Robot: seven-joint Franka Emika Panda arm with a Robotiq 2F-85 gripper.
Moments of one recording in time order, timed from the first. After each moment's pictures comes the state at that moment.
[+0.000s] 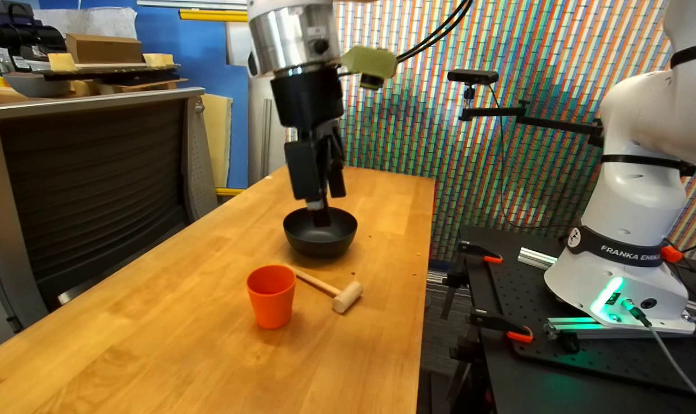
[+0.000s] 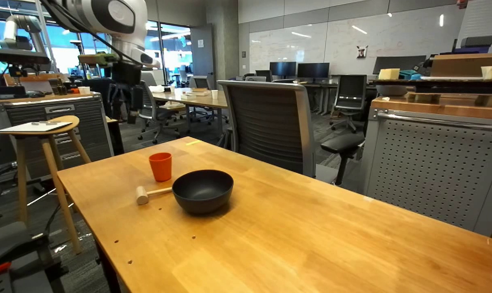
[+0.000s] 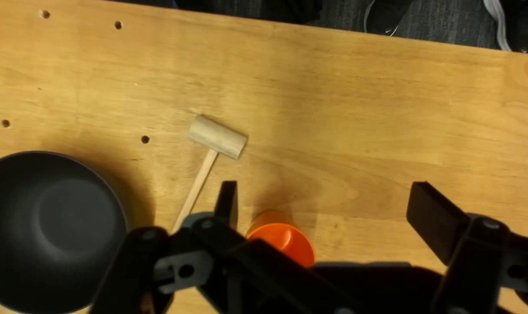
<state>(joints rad) 0.13 0.13 0.30 -2.07 0.05 1.97 0.30</state>
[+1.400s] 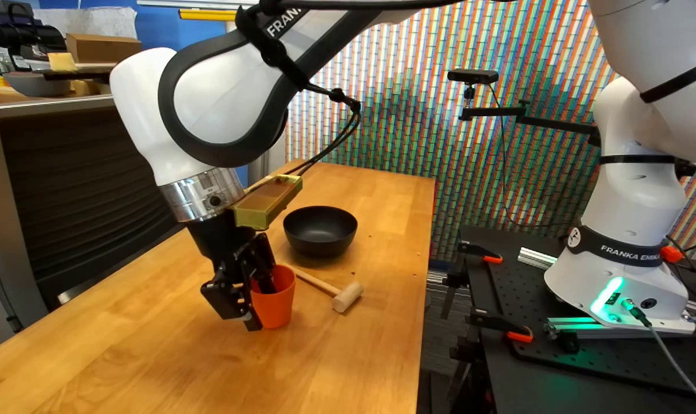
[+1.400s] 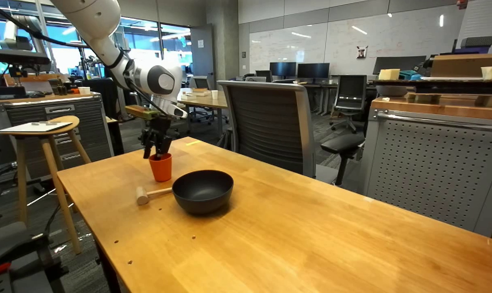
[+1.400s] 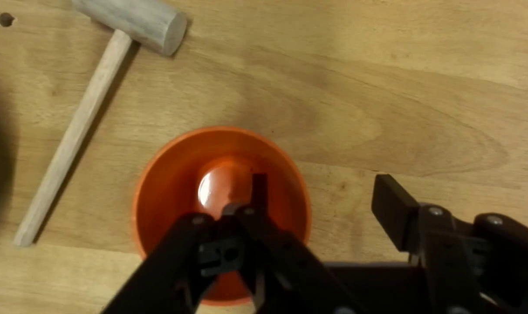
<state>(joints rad) 0.27 0.72 0.16 -1.60 0.04 1.98 0.27</state>
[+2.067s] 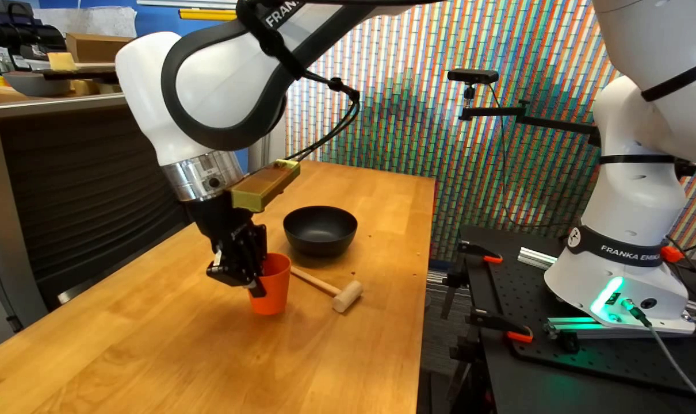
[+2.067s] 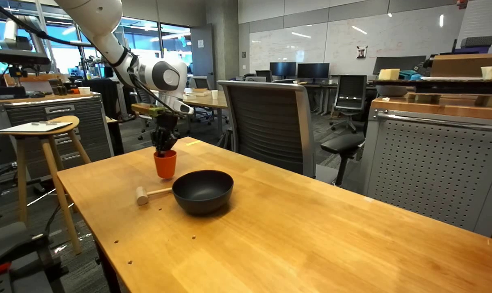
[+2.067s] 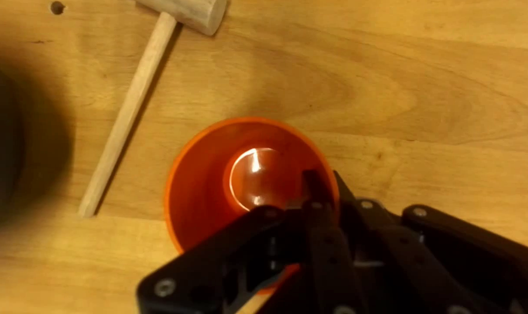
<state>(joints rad) 0.28 0.69 0.11 -1.59 0.02 1.98 0.28</state>
